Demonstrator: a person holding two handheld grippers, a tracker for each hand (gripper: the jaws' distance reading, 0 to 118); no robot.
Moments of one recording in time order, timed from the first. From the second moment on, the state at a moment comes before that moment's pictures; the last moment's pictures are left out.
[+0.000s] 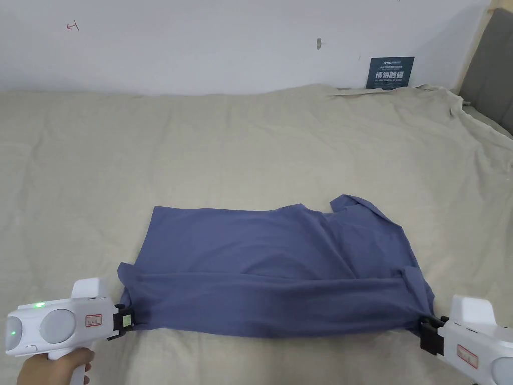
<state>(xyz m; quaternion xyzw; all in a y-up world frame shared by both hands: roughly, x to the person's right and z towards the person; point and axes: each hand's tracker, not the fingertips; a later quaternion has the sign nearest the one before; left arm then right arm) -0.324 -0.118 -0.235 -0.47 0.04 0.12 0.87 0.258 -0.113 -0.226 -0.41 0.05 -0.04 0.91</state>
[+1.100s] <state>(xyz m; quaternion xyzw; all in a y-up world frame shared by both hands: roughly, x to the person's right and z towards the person) -0.305 -0.124 -0.160 -0.49 0.09 0.08 0.86 0.255 -0.111 -0.174 -0.44 0.02 -0.02 0.90</state>
